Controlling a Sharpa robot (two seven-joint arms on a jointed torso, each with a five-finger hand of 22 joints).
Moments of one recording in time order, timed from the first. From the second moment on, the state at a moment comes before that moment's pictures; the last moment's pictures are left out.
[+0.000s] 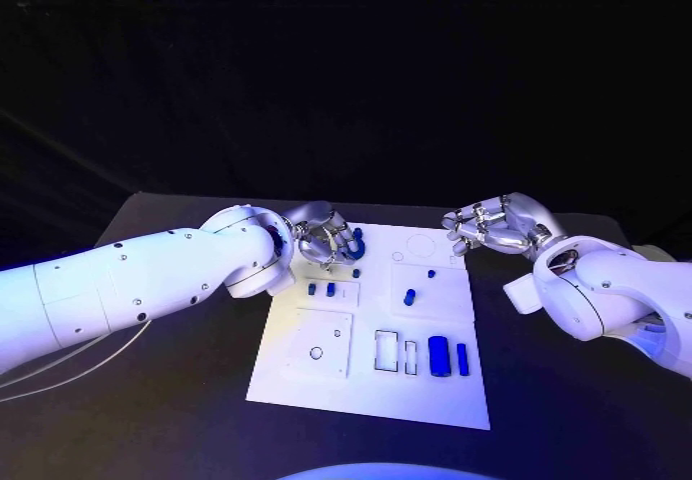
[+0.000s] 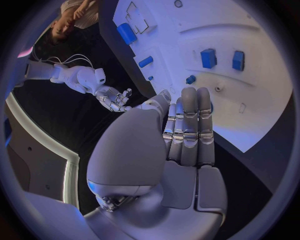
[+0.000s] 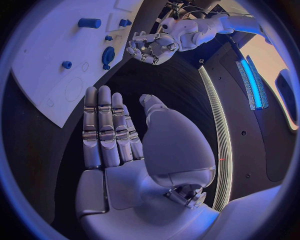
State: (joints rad) left arm 1.25 -0.75 -0.04 1.49 -1.04 -0.18 -0.19; left_hand 1.53 -0.17 0.34 0.24 0.06 0.89 0.15 0.24 0.50 0.96 0.08 0.48 0.44 1.31 0.01 0.57 0.83 0.17 0.97 0.11 0.87 0.49; right arm 1.27 -0.96 -0.13 1.66 -0.56 -0.53 0.11; right_hand 1.28 -0.09 0.08 0.21 0.53 1.02 0.18 0.07 0.13 1.27 0.11 0.07 0.17 1.34 0.06 0.08 0.30 0.18 1.08 0.16 0.24 0.52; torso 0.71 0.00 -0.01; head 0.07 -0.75
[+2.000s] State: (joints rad) left arm 1.20 -0.60 -0.06 1.37 -1.60 -0.12 -0.19; left_hand 1.50 -0.23 0.49 0.14 0.06 1.02 0.12 0.17 0.25 1.06 0.07 0.37 0.18 1.40 0.00 1.20 1.07 0.17 1.04 0.10 1.12 0.73; right arm 1.27 -0.97 -0.13 1.67 -0.55 -0.53 0.11; right_hand 1.28 -0.09 0.08 0.21 0.53 1.02 0.18 0.07 0.13 1.27 0.11 0.07 0.17 1.34 0.06 0.08 0.30 0.18 1.08 0.16 0.24 0.52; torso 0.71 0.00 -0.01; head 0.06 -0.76
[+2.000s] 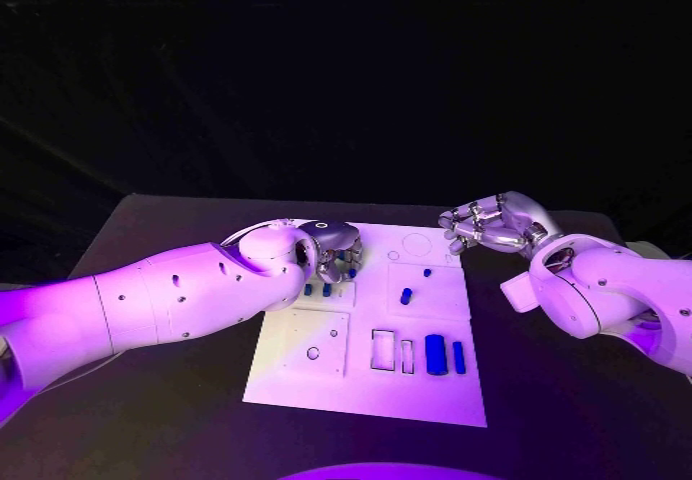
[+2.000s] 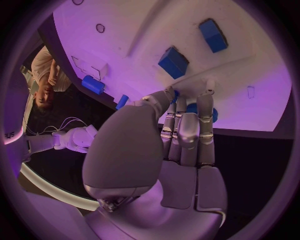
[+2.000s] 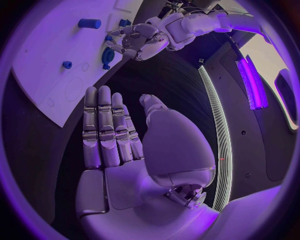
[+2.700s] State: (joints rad) left arm 1.20 -0.59 -0.06 1.35 -1.60 -0.11 -0.19; left_hand 1.44 -0.23 0.52 0.16 0.06 1.04 0.12 0.15 0.22 1.07 0.07 0.35 0.15 1.40 0.00 1.21 1.05 0.17 1.04 0.10 1.12 0.73; right arm 1.27 -0.97 -0.13 1.67 -0.55 -0.53 0.11; right_hand 1.28 -0.09 0.08 0.21 0.53 1.02 0.18 0.07 0.13 1.27 0.11 0.07 0.17 1.34 0.06 0.08 0.30 0.18 1.08 0.16 0.24 0.52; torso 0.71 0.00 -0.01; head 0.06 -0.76
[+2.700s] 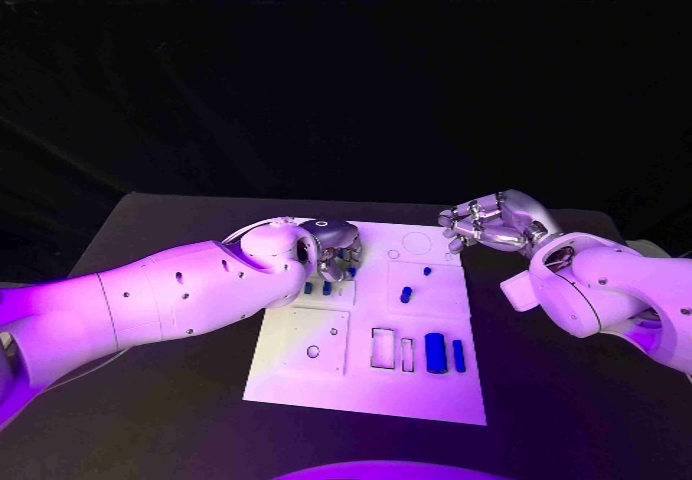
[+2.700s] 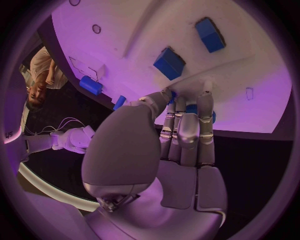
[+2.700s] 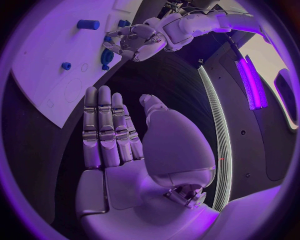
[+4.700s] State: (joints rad) left arm 1.22 -0.72 -0.01 1.45 -1.51 -0.12 -0.18; left_hand 1.45 -0.20 0.61 0.07 0.05 1.12 0.13 0.12 0.18 1.18 0.07 0.24 0.12 1.41 -0.01 1.27 1.02 0.17 1.06 0.10 1.19 0.82; right arm 1.27 -0.97 -0.13 1.66 -0.56 -0.53 0.12; right_hand 1.28 -0.09 0.08 0.21 0.54 1.02 0.18 0.07 0.13 1.27 0.11 0.07 0.17 1.34 0.06 0.08 0.30 0.18 1.08 0.16 0.24 0.52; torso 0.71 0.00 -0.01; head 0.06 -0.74
